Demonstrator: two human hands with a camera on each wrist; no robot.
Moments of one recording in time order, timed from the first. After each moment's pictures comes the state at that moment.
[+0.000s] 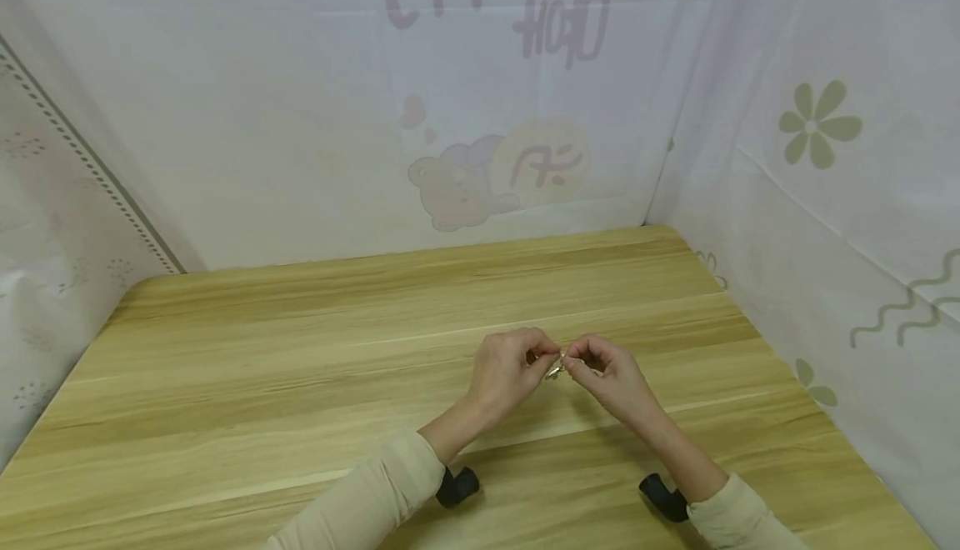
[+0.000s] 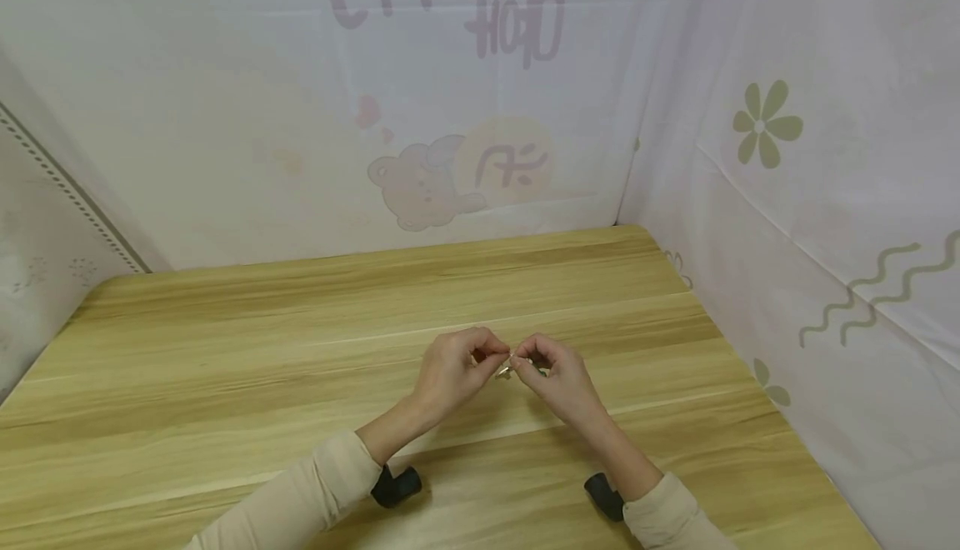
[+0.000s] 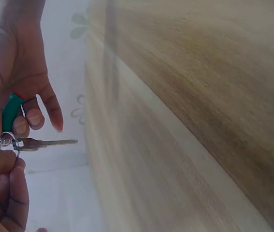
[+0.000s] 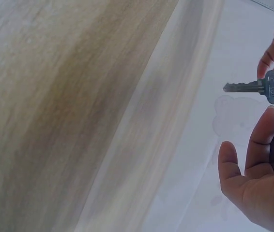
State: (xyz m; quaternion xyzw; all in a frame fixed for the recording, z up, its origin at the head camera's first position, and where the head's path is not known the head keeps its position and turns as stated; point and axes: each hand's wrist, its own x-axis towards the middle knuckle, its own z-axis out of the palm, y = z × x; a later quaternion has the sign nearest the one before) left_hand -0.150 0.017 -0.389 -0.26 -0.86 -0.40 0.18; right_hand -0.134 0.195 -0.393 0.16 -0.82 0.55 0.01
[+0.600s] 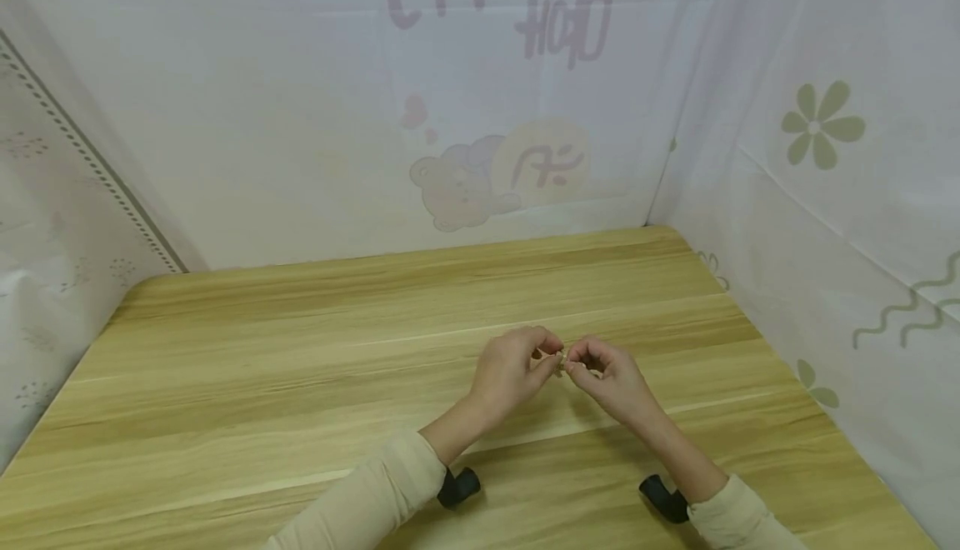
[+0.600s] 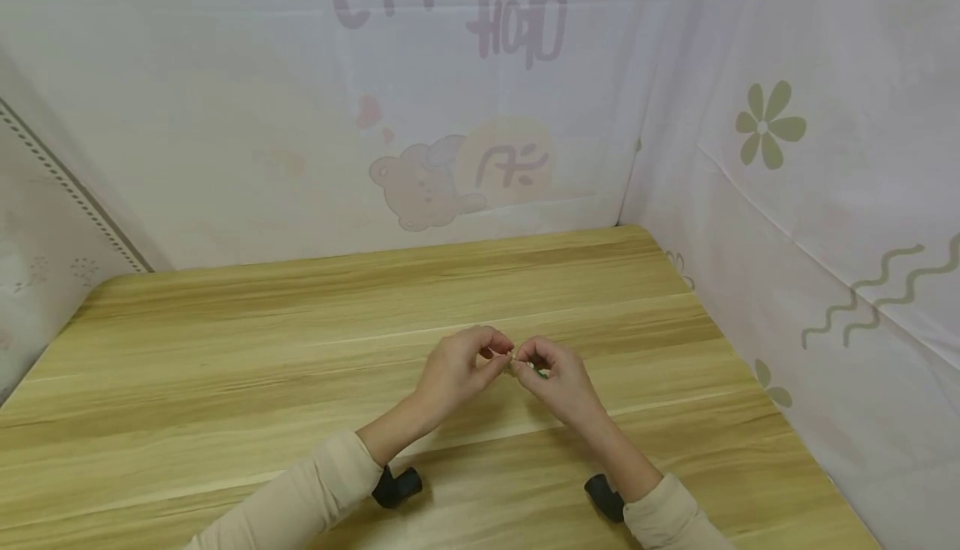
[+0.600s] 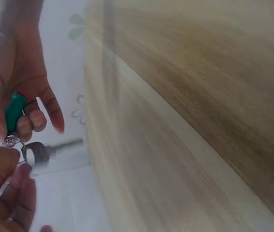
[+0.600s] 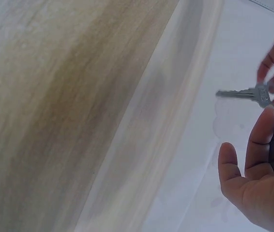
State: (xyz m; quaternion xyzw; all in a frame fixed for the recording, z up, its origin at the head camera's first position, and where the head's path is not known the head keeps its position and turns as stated) left_hand -0.149 0.016 -0.386 -0.27 -0.88 -0.37 0.14; right_hand -0.136 0.194 -0.395 0.17 -0.83 0.54 0.00
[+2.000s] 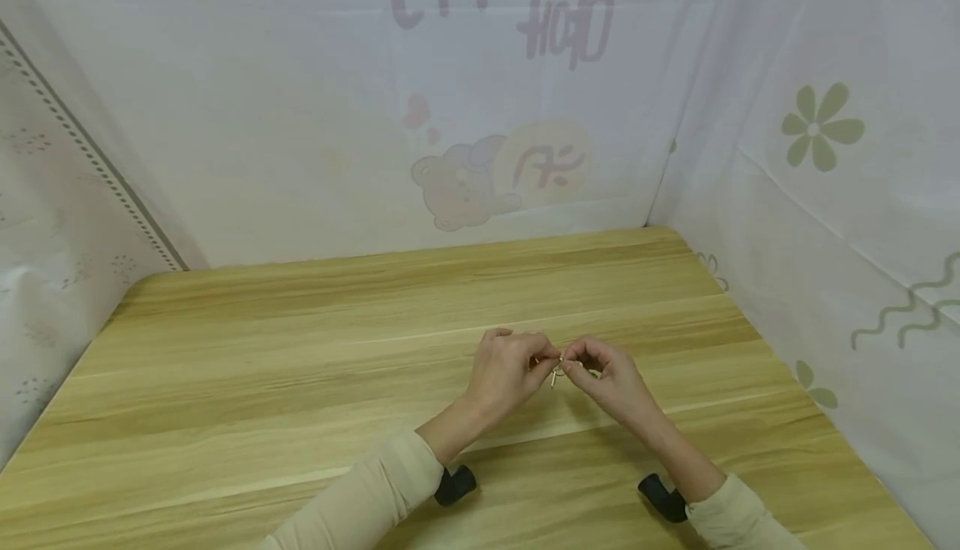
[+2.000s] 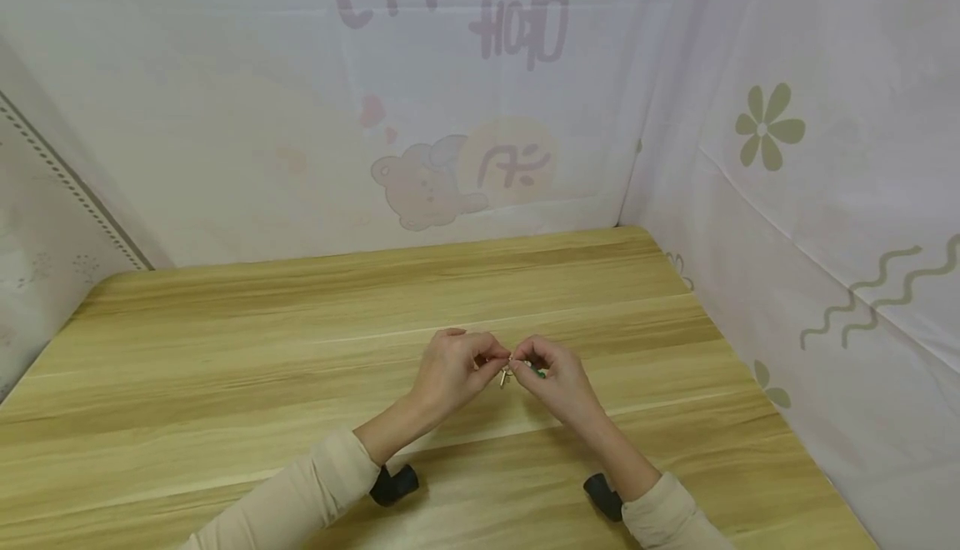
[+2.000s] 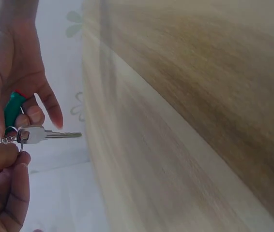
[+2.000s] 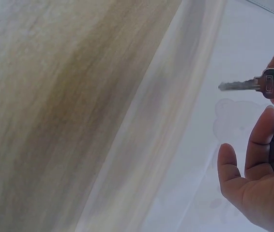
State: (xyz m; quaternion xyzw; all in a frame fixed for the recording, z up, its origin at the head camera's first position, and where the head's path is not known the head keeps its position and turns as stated) left_hand -0.147 0.012 -0.388 -0.30 -0.87 -0.31 0.22; right_hand -0.135 0.192 -0.394 0.17 -0.83 0.53 0.01
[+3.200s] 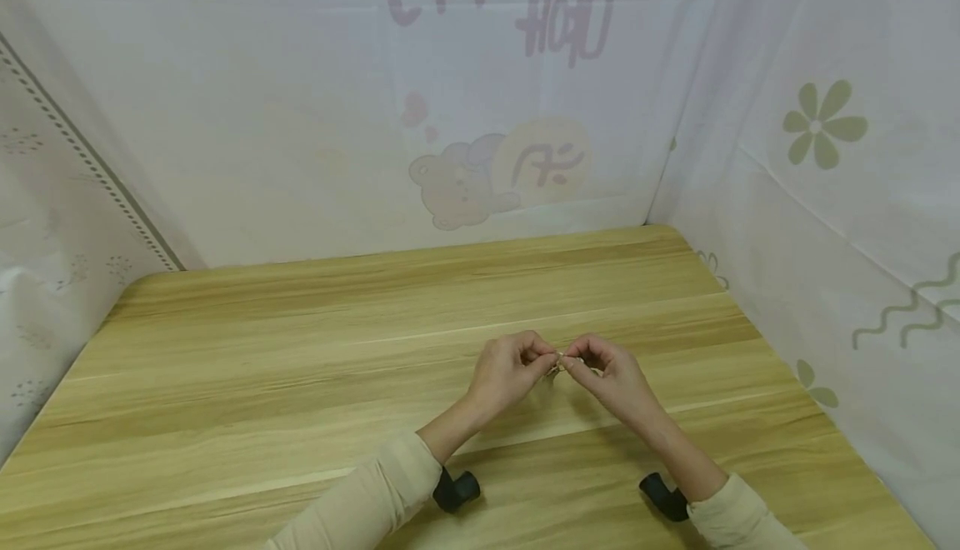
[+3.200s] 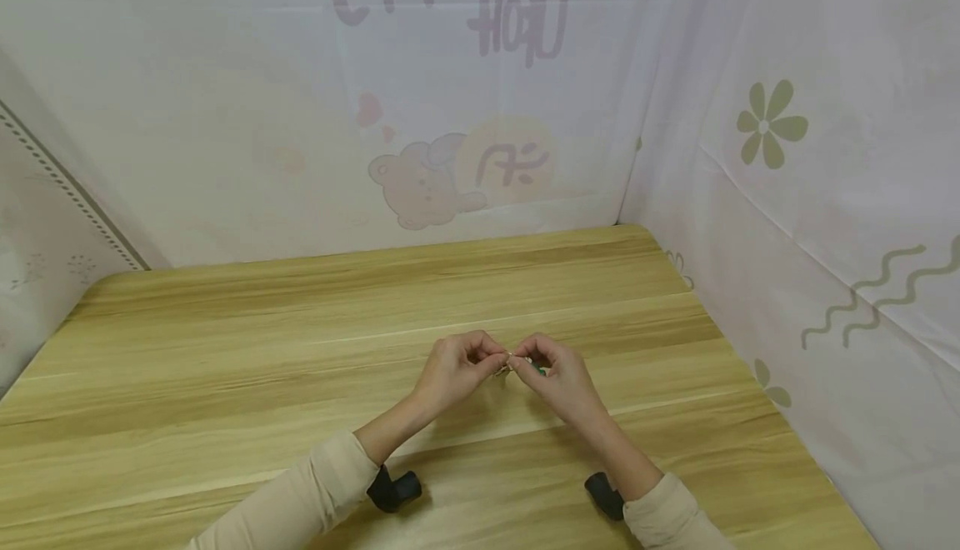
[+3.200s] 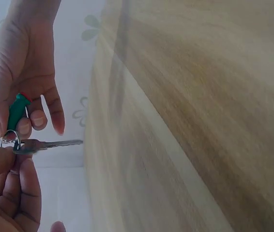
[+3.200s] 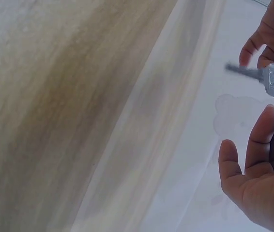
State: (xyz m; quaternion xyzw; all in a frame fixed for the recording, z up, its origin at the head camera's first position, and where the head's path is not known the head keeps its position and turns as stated) left_hand -0.150 0.013 -0.392 -0.21 -0.83 -0.52 0.02; right_hand -0.137 0.195 -0.394 0.16 -0.83 0.53 0.00
